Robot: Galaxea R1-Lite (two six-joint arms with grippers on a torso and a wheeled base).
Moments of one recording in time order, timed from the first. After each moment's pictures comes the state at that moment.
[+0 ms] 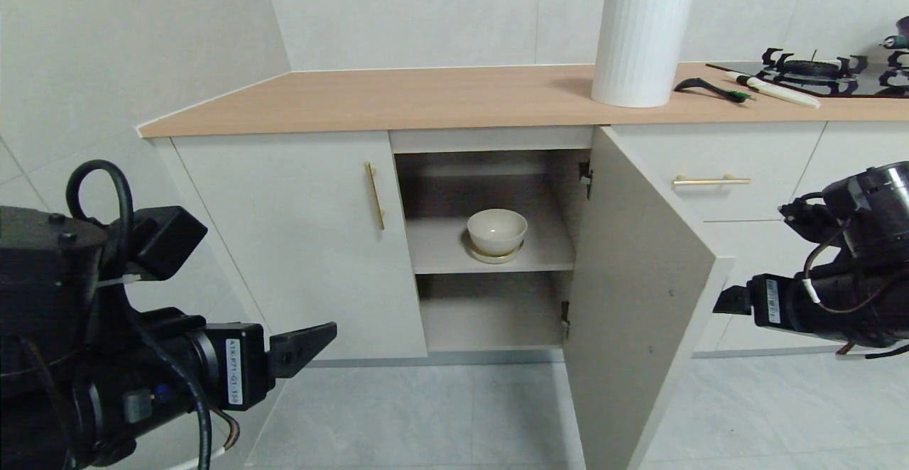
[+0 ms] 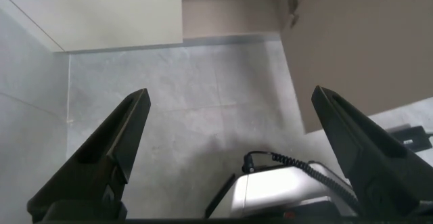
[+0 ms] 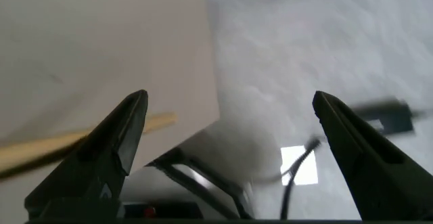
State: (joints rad) left arm -0.62 1.23 -0.74 0.08 0.33 -0.39; right arm 0.25 1.52 -0.91 0.18 -0.12 0.36
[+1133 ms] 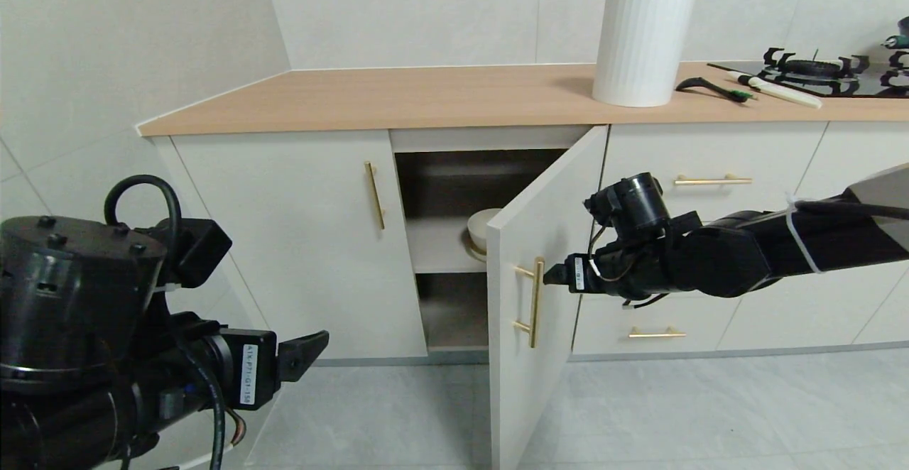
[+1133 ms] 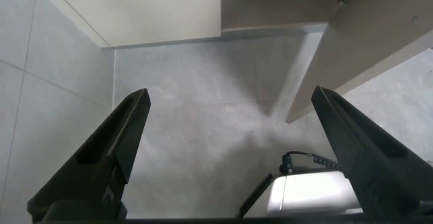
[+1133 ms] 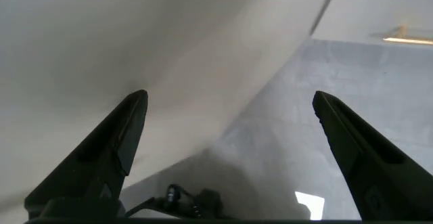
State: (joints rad) left arm -0.61 1.29 -0.74 0.10 0.45 -0.32; right arm 0.51 2.06 -1.34 -0.03 -0.10 0.37
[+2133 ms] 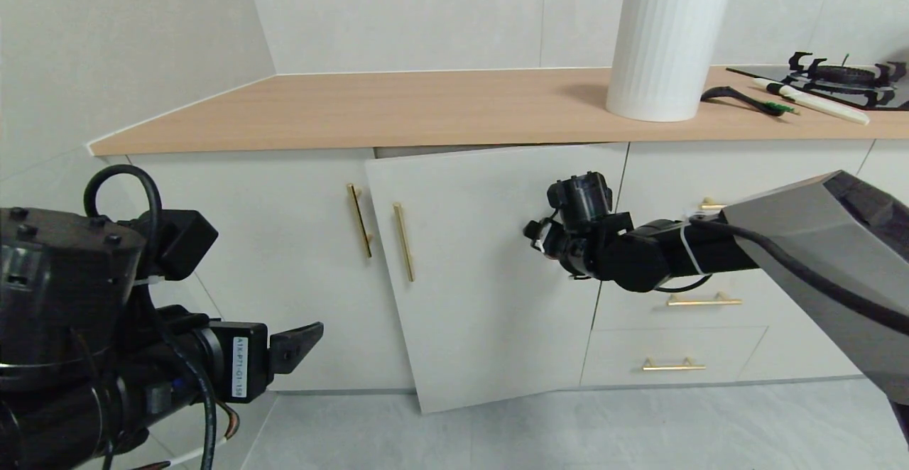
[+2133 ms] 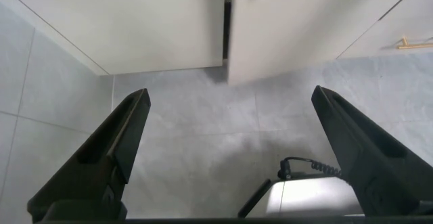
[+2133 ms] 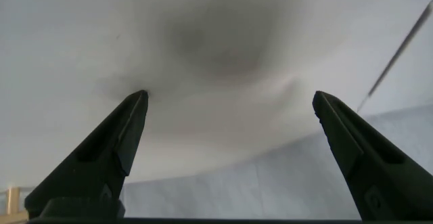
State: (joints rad) left arm -0.60 1.27 -0.74 0.10 0.45 -0.32; right arm 0.53 2.31 -1.64 -0.19 -0.39 0.73
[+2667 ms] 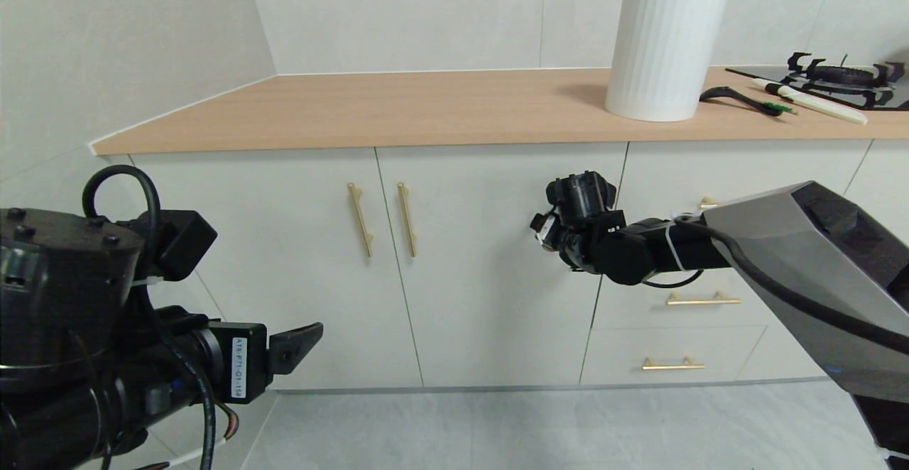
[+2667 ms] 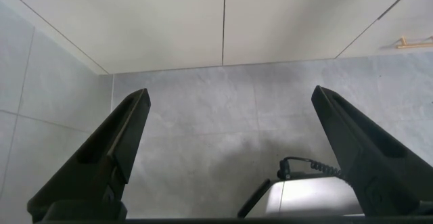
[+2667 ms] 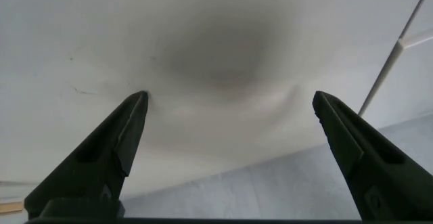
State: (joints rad) left arm -0.60 1.27 -0.74 0.10 0.45 -0.32; right arm 0.49 2.39 -1.76 -0.18 -0.47 0.75
